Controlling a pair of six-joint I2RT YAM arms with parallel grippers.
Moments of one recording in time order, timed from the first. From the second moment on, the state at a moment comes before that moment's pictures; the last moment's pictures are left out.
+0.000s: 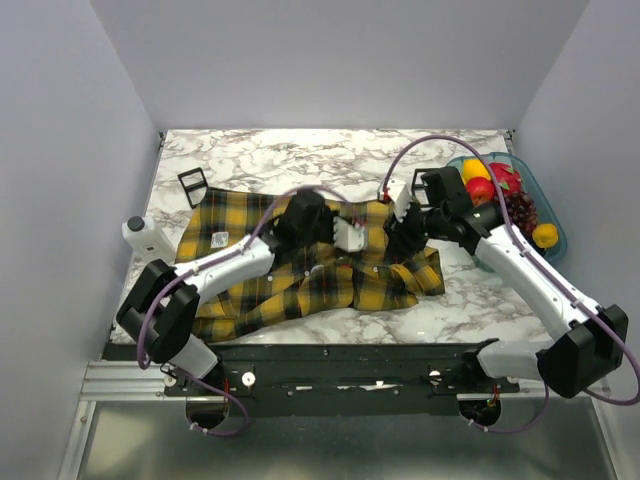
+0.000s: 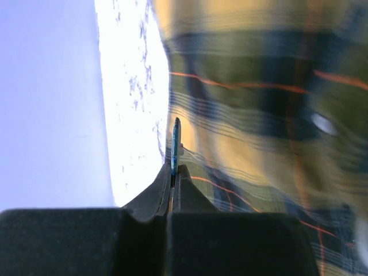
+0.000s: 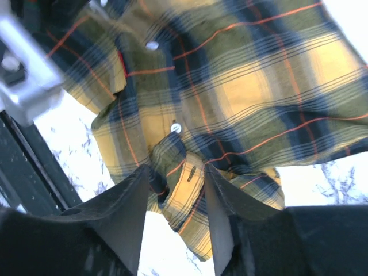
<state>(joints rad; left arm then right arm) -0.75 1.49 0.83 0.16 0.05 1.14 0.47 1.30 1.16 -0.76 -0.40 -0.47</state>
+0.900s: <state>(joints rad) -0.39 1.51 1.57 -0.88 1.06 0.39 0.42 1.40 1.47 -0.48 -0.87 -0.18</state>
